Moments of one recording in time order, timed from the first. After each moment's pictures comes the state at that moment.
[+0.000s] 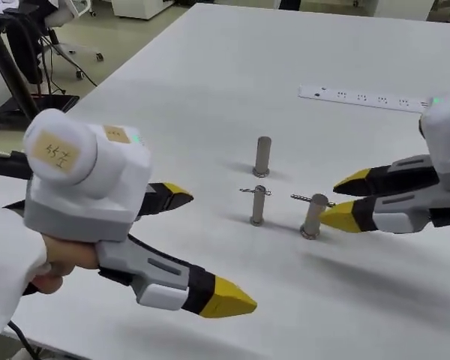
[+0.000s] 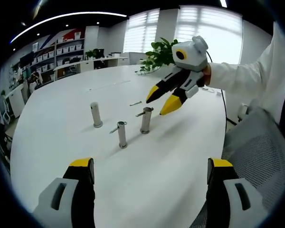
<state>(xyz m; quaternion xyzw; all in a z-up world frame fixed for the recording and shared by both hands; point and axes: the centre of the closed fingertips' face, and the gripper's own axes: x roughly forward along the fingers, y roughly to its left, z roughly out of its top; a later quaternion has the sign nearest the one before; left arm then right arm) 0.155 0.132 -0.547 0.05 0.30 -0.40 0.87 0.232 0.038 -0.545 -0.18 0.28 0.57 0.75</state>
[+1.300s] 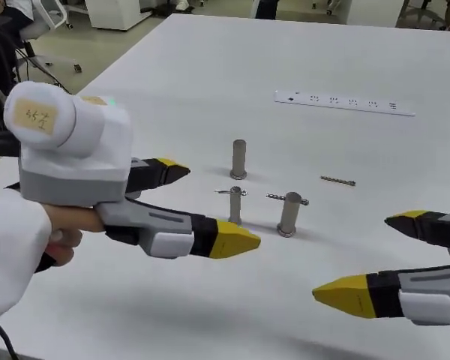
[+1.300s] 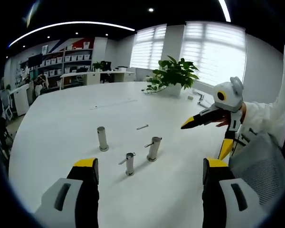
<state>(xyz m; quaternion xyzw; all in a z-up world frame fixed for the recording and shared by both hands) 0.197 0.123 -0.510 0.01 0.23 -0.38 0.90 0.171 -0.003 -0.550 -0.09 0.32 0.48 0.81</state>
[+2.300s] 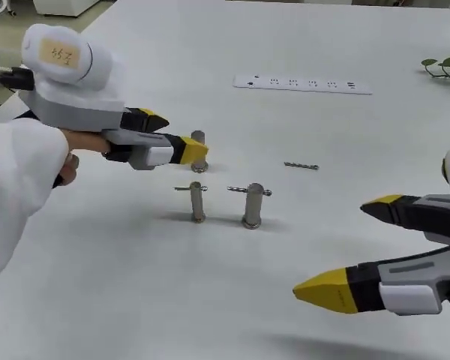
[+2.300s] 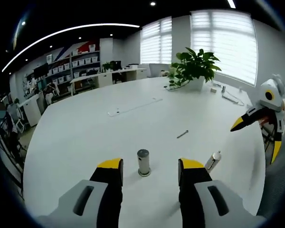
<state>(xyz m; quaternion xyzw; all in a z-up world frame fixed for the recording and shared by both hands) 0.315 0.143 -0.530 0.08 0.24 -0.32 0.91 0.170 -0.019 -0.550 -0.09 0.34 0.48 0.81</state>
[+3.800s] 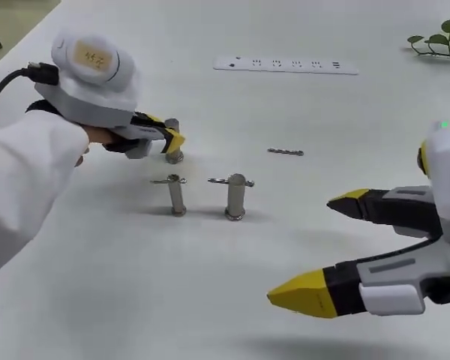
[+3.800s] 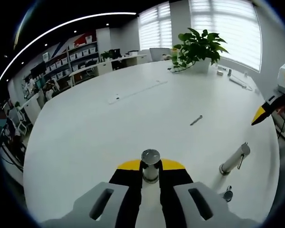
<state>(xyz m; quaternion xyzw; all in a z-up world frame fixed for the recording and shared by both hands) 0.345 0.140 -0.569 0.12 0.29 -0.30 0.90 0.166 -0.008 -0.551 -0.07 0.34 0.51 0.79</state>
